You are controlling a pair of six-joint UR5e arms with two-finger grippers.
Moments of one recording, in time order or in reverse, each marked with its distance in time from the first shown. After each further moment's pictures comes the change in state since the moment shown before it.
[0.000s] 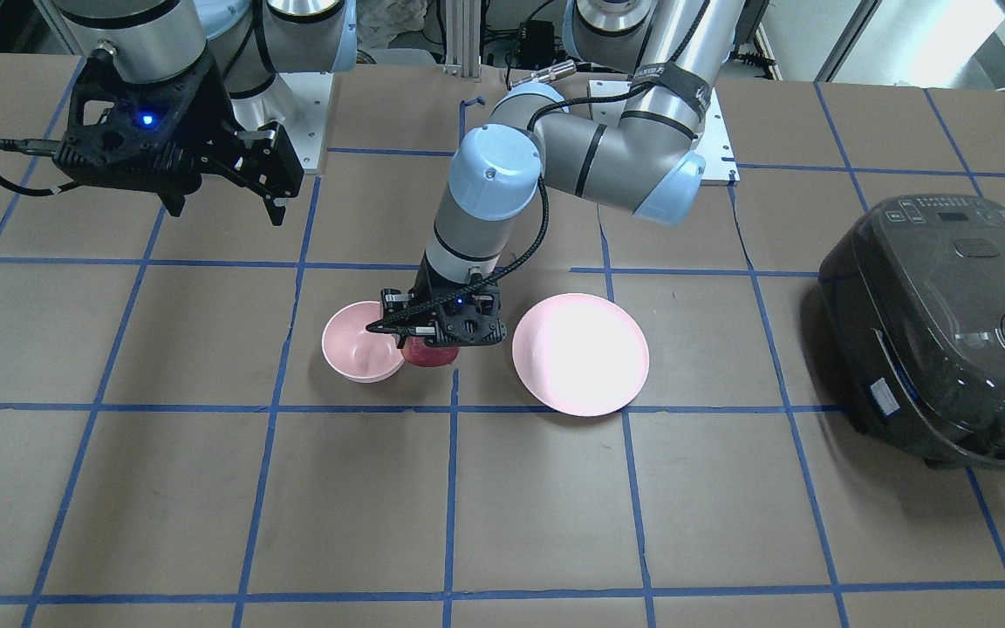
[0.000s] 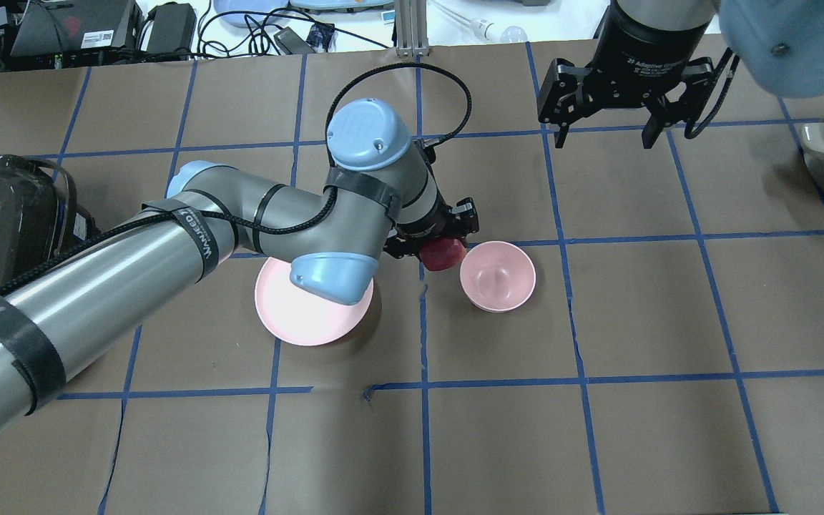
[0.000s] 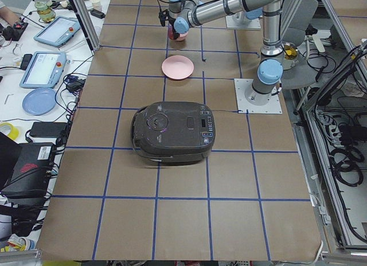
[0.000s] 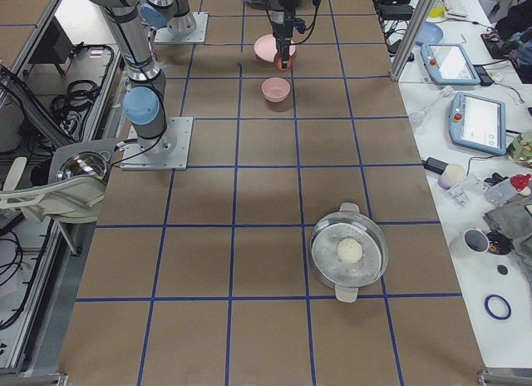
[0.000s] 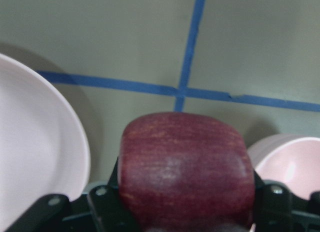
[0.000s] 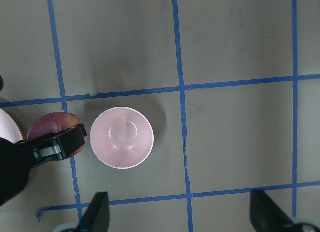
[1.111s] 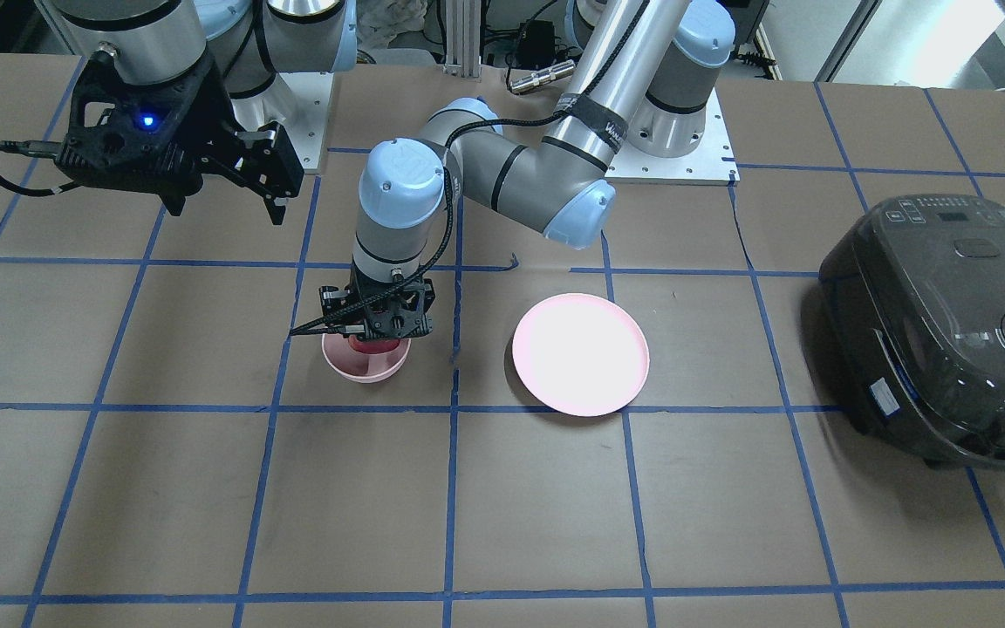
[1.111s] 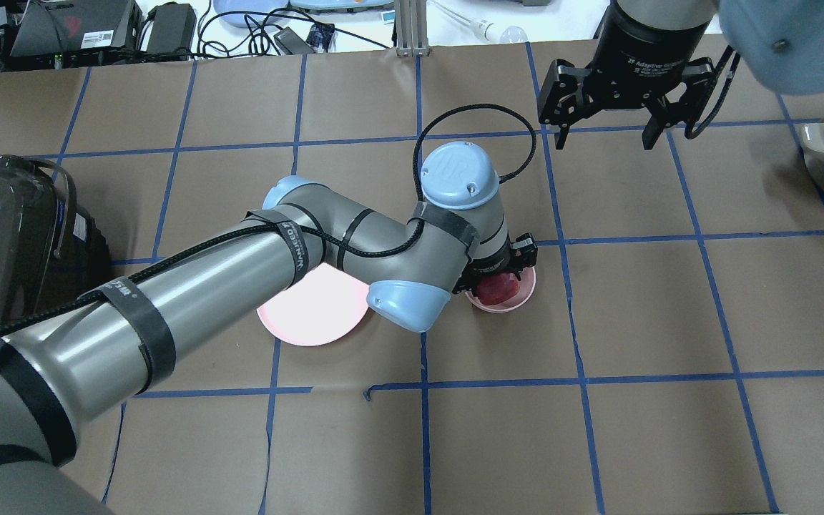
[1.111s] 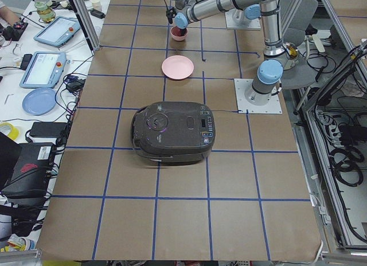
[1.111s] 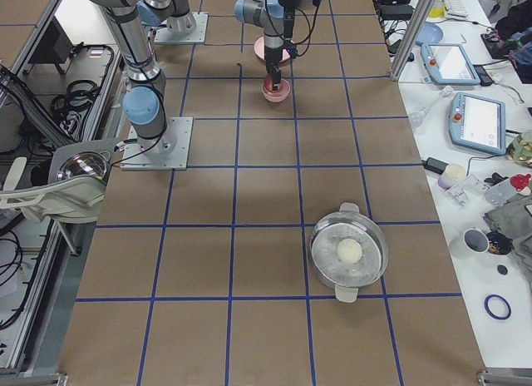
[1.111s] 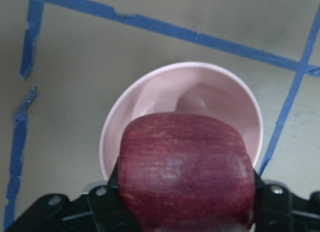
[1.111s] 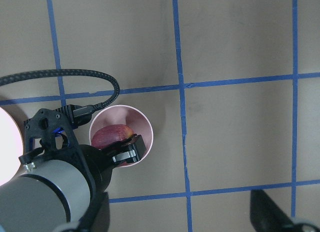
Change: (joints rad) left arm -0.130 -0.132 0.076 0.009 0.012 -0.171; right arm 0.000 0.003 0.000 0.007 -0.001 -0.003
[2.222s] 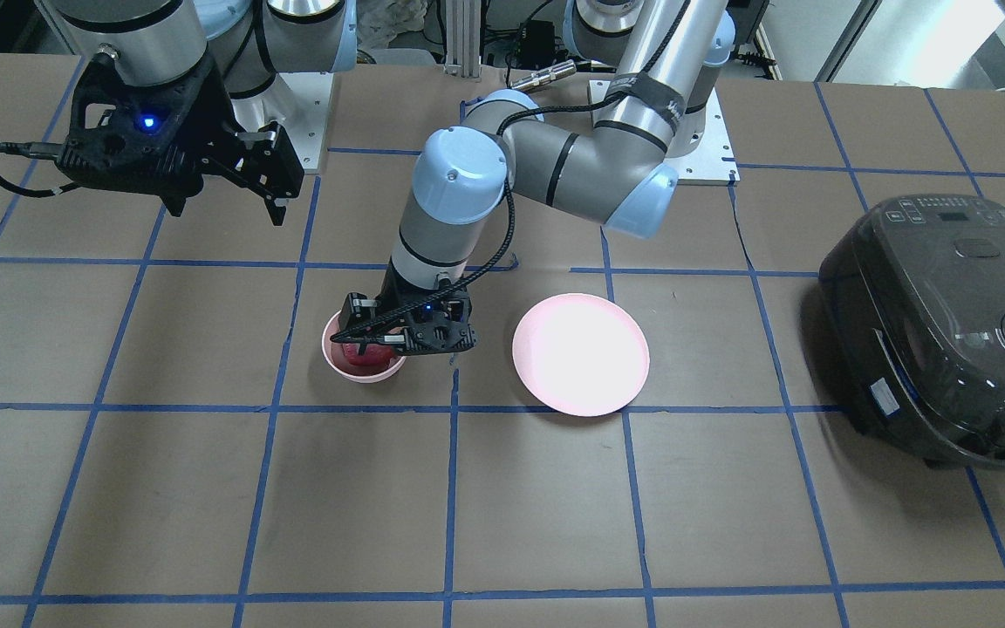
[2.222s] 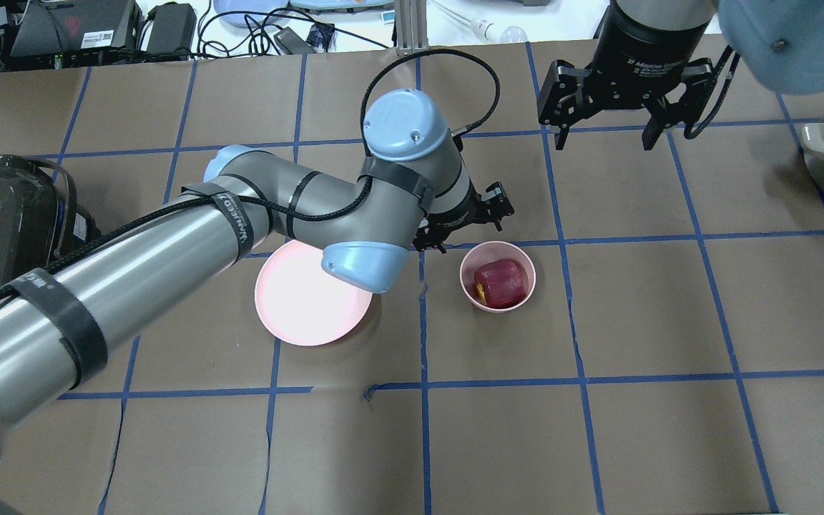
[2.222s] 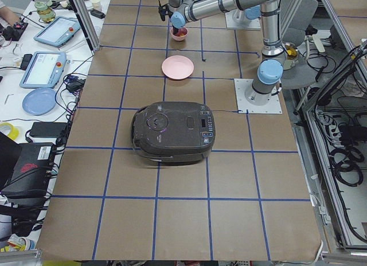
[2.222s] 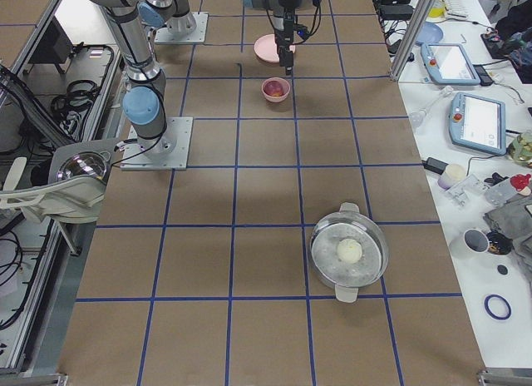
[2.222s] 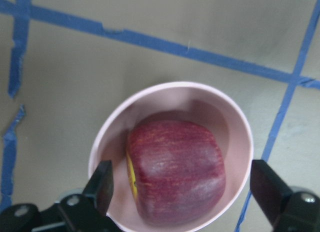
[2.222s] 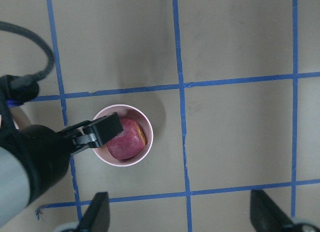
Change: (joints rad) left arm 0.125 0.096 0.005 -0.025 -0.034 0.121; right arm 0.000 0.001 0.000 0.001 0.000 0.000
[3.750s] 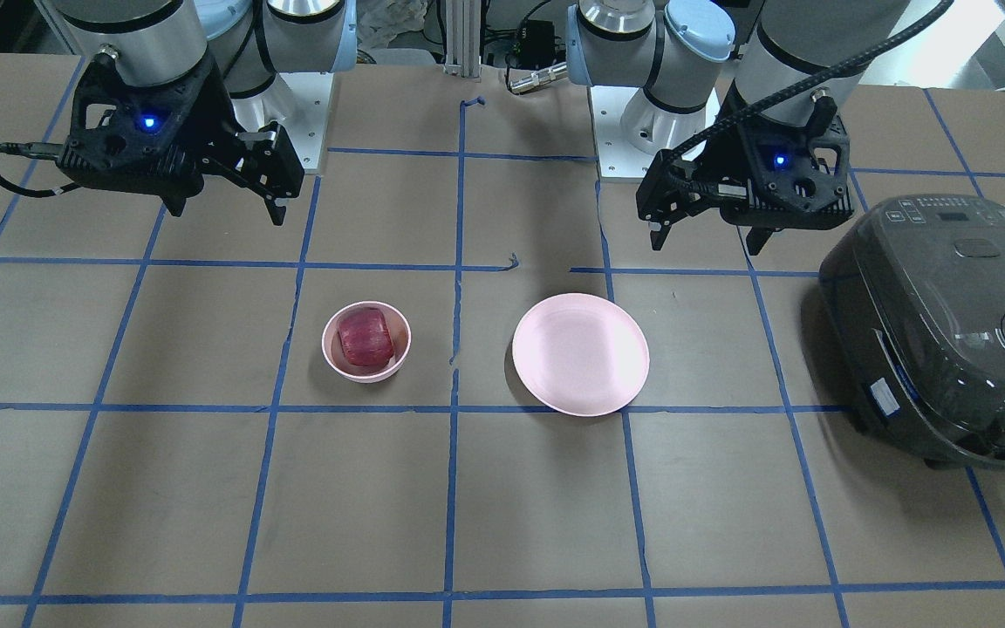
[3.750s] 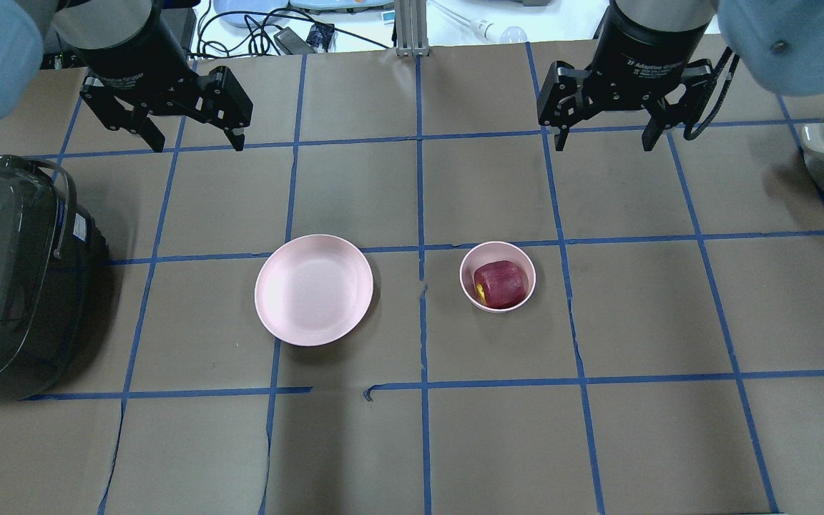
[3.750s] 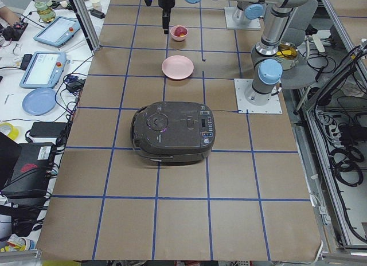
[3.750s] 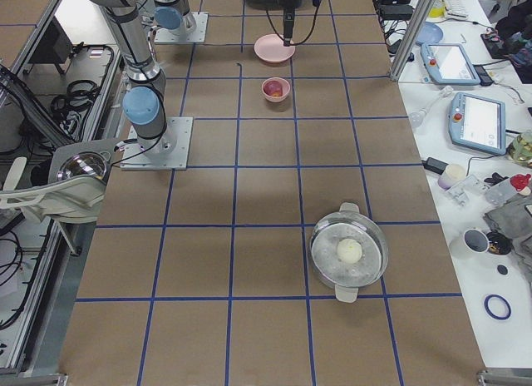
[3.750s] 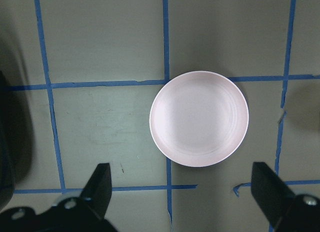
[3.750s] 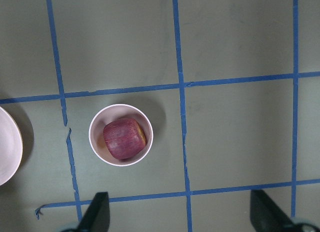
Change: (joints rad) left arm 0.405 0.351 0.242 -0.750 0.229 0.704; right arm 0.000 0.000 0.002 0.000 0.000 0.000
